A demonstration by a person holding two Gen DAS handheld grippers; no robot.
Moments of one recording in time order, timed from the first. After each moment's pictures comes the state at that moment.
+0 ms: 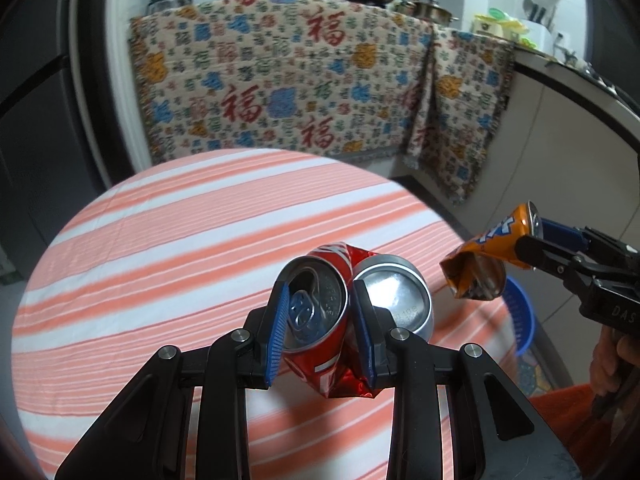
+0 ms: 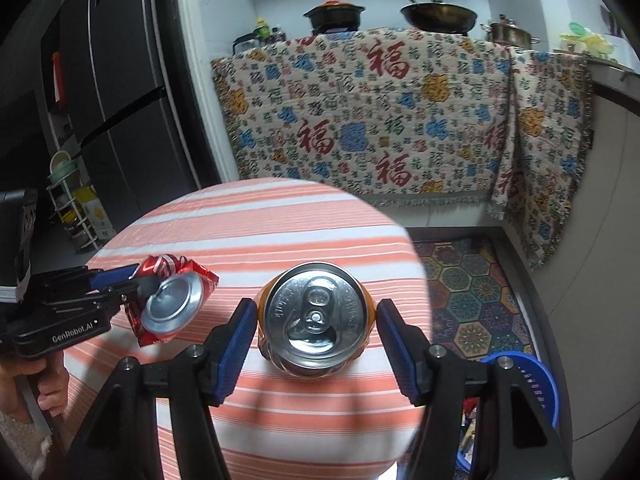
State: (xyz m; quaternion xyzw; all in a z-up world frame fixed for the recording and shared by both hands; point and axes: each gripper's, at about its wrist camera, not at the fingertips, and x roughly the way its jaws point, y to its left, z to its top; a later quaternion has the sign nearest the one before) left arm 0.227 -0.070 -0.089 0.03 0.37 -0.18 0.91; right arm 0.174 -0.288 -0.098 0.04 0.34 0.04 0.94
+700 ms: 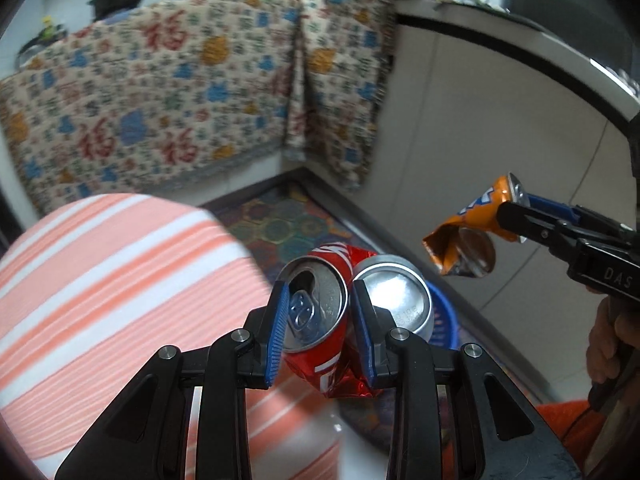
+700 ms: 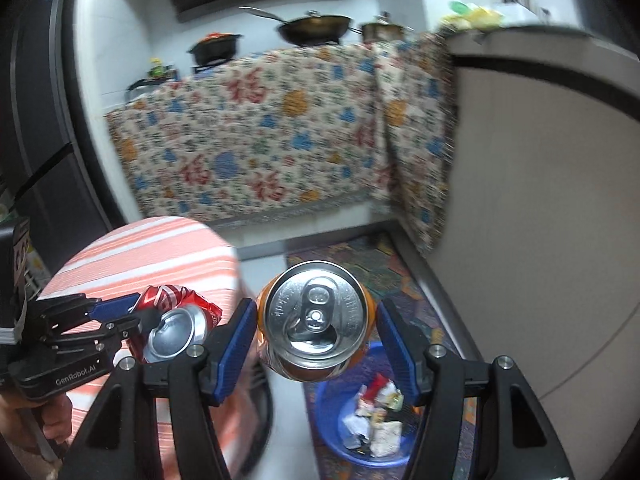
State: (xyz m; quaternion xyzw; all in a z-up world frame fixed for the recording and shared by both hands) left arm 0.226 -0.300 -0.093 0.08 0.38 -0.32 0.87; right arm 0.119 -0.480 -0.076 0.08 0.33 -0.11 0.94
